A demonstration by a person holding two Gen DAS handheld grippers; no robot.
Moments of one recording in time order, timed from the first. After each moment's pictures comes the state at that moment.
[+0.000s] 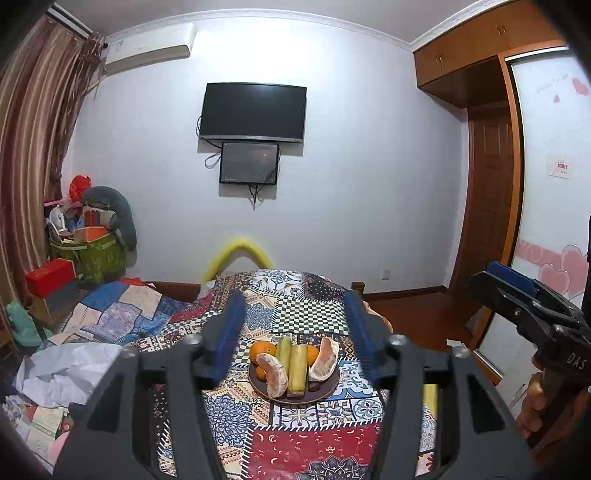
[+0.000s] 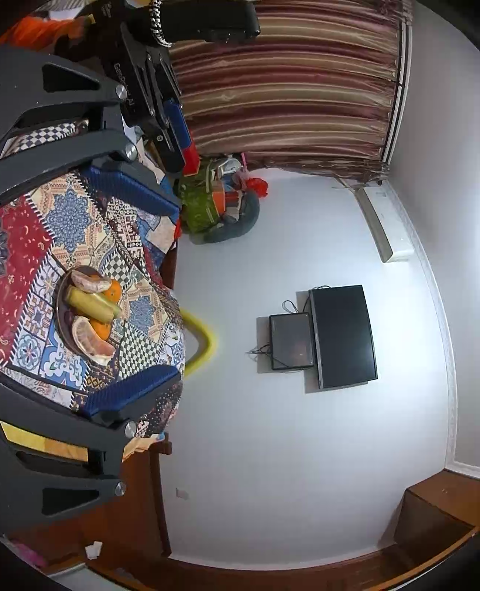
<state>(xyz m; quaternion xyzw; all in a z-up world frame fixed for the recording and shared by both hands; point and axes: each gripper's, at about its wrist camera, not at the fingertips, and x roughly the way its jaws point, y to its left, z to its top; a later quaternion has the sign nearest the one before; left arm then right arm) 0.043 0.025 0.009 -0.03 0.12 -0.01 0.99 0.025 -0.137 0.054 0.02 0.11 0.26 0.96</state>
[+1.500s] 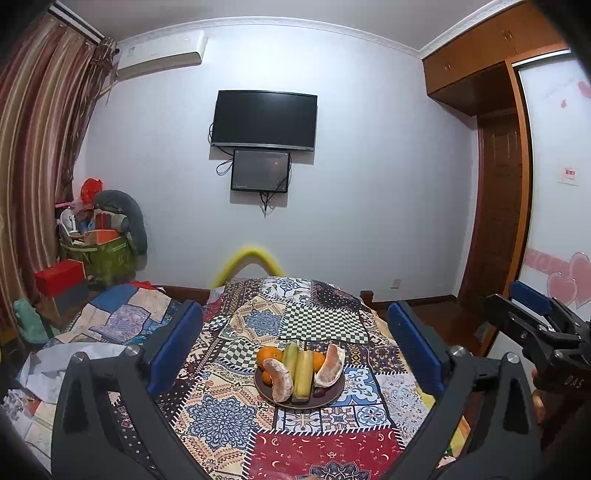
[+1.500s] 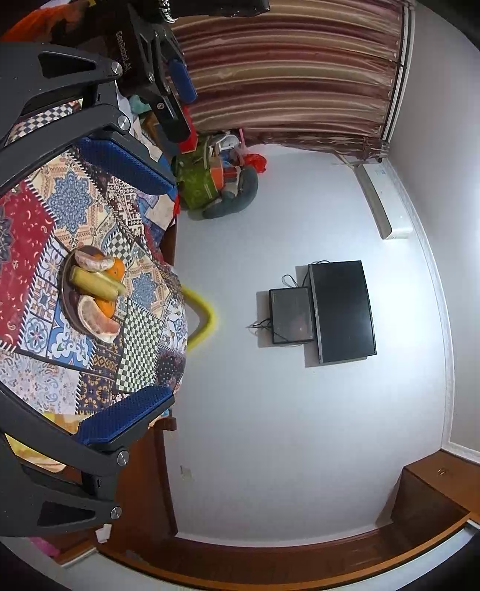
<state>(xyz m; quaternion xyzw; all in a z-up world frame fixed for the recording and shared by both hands) 0.036 0.023 0.010 -0.04 0.11 0.01 0.99 0.005 -0.147 0.055 0.02 0.11 0.21 0.97</state>
